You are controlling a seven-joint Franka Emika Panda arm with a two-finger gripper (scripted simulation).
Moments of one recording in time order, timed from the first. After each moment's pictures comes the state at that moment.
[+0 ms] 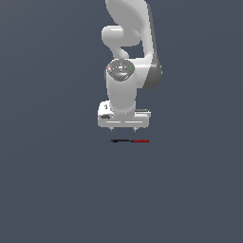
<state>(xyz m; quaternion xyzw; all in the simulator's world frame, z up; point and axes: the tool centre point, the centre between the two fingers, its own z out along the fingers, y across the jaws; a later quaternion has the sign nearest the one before) -0.008 0.009 0.161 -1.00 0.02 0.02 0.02</state>
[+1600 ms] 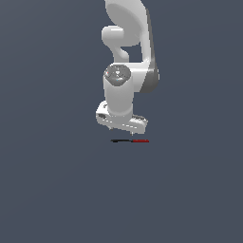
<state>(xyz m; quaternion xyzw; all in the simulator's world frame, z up) -0.008 0.000 0.148 -0.99 0.15 0.03 0.01</state>
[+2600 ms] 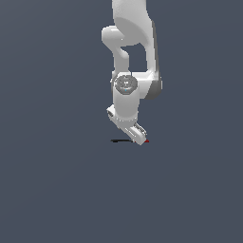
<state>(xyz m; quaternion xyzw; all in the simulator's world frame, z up) -0.018 0.023 0.109 -0.92 0.39 0.02 0.01</state>
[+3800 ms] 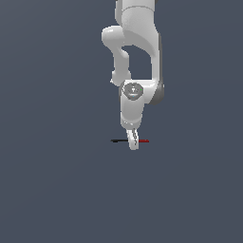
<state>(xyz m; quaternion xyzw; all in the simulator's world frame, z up) -0.033 0.042 0.068 -0.76 0.65 0.01 0.00</state>
